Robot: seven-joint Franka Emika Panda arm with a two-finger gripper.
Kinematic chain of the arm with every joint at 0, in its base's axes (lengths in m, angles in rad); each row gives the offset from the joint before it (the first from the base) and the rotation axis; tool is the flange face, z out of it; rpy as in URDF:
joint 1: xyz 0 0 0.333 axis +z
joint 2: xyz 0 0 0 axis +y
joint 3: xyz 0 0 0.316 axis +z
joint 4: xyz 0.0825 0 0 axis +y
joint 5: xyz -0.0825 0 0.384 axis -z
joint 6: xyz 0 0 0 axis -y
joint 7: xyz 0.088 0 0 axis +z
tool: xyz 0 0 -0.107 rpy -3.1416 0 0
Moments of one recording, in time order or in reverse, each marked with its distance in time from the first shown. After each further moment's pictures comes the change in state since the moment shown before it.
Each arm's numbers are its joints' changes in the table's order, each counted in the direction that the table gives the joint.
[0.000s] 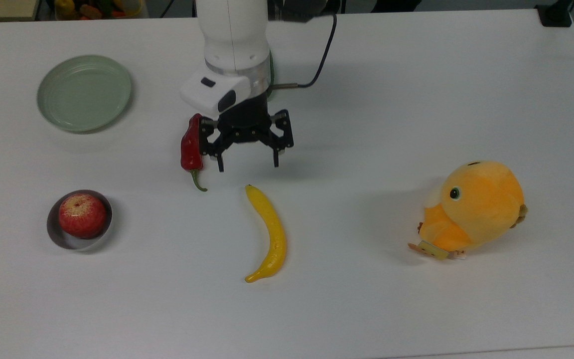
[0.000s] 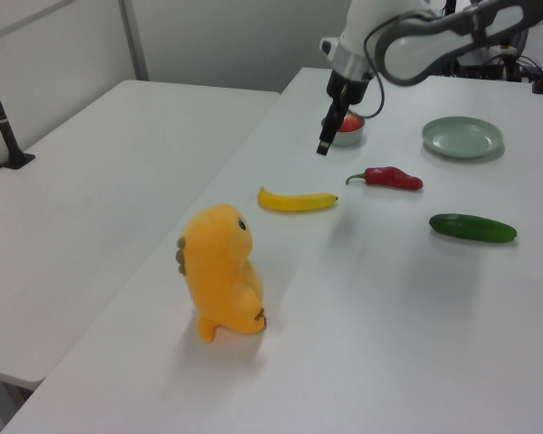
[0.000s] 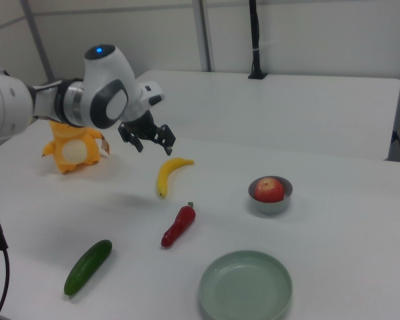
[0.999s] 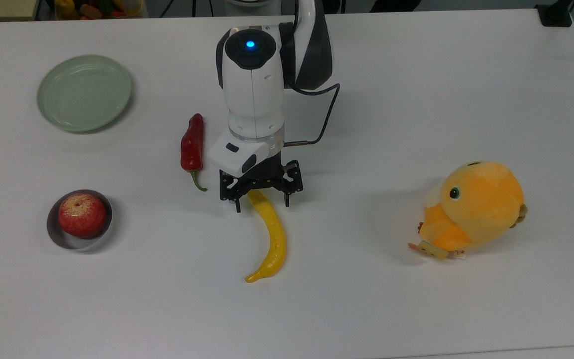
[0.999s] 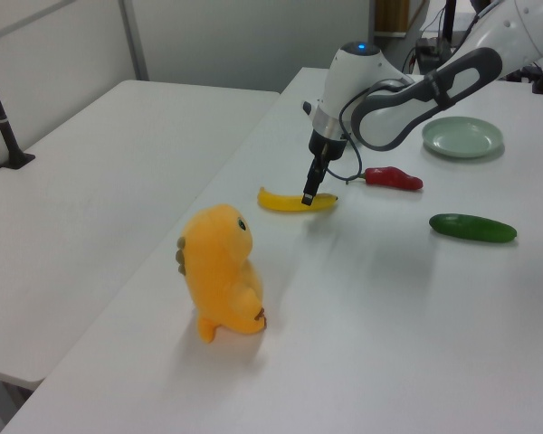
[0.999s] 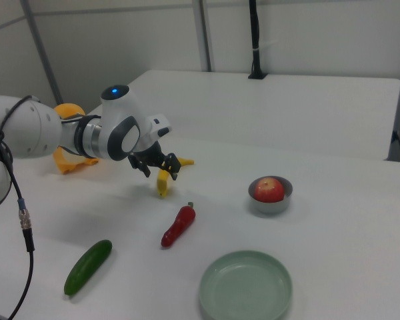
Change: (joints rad) arm 0.019 0.219 0.010 -0.056 0.001 0.145 -0.001
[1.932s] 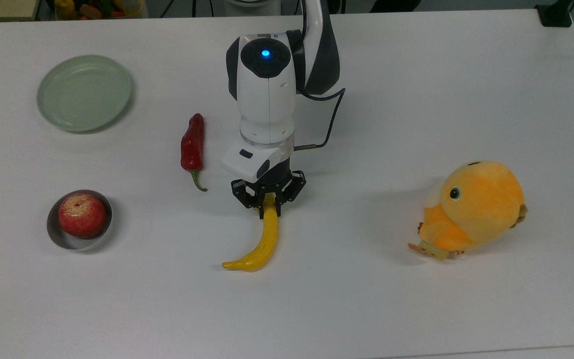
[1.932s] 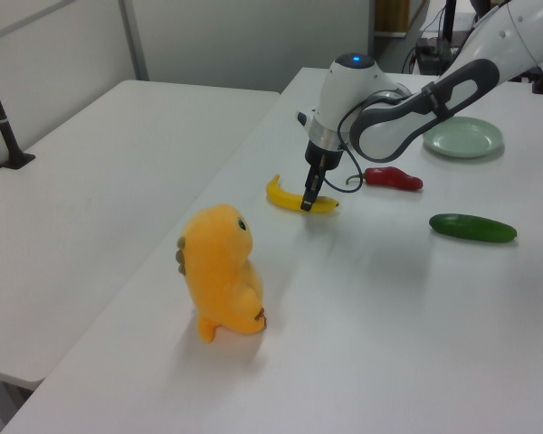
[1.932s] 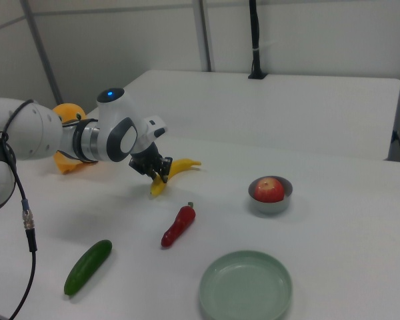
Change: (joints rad) arm 0.001 0.025 0.023 -0.016 0.066 0.007 -0.001
